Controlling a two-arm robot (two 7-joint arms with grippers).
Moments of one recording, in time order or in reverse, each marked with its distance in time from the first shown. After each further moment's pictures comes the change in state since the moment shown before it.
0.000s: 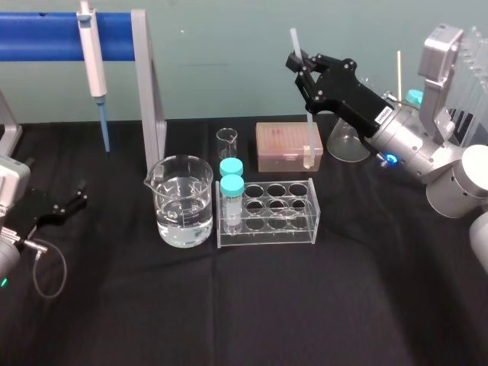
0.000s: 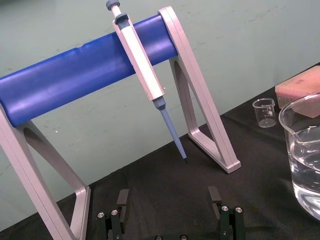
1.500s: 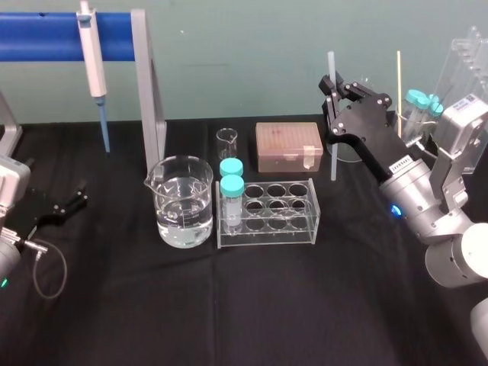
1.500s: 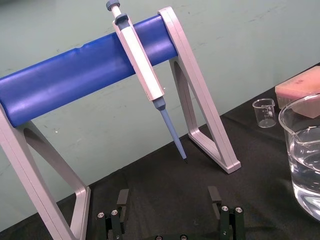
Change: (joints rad) left arm 0.000 0.000 0.000 0.000 0.000 0.000 0.000; right arm -0.322 -0.066 0.138 -0.298 -0.237 -0.103 -0.324
